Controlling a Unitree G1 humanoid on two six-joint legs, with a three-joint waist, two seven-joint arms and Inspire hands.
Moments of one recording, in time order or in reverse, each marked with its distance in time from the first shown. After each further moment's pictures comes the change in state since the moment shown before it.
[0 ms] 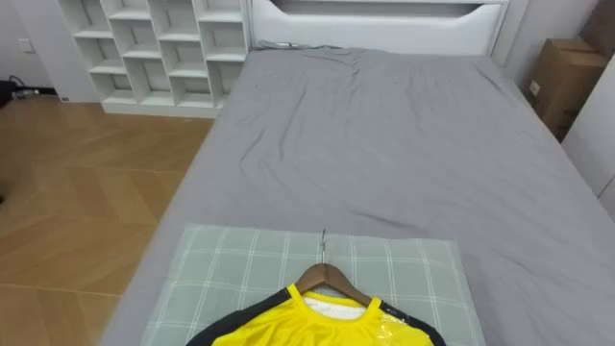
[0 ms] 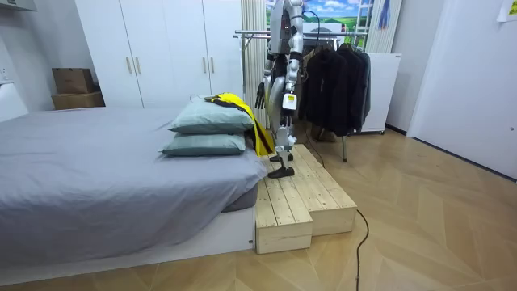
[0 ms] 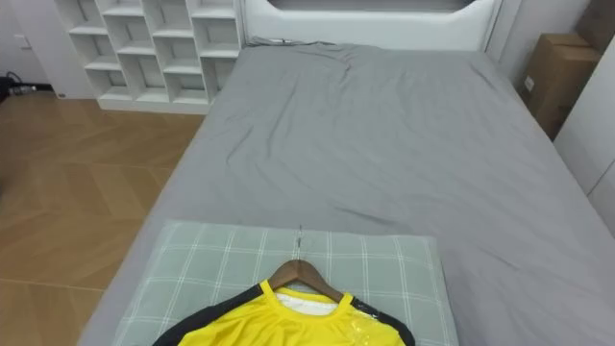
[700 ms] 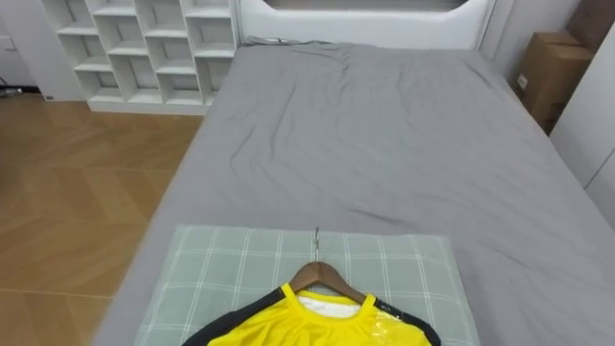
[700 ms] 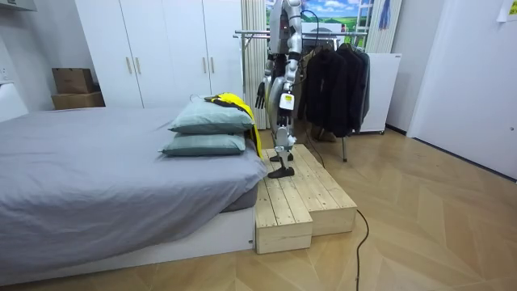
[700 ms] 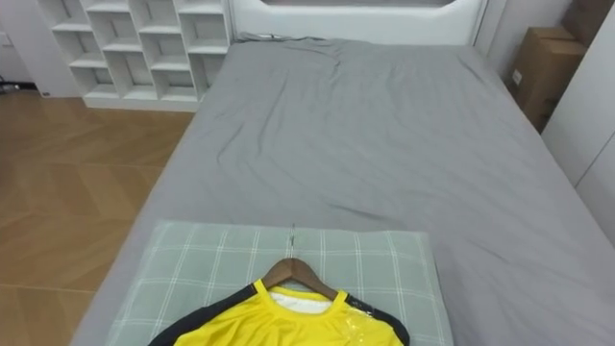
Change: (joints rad) left arm -0.004 0.005 0.001 0.000 -0.002 -0.045 0.024; right arm 0.003 0.006 -0.004 0.005 -0.001 -0.029 0.006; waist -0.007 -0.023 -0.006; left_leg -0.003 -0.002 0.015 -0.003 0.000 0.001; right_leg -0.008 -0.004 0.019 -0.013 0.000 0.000
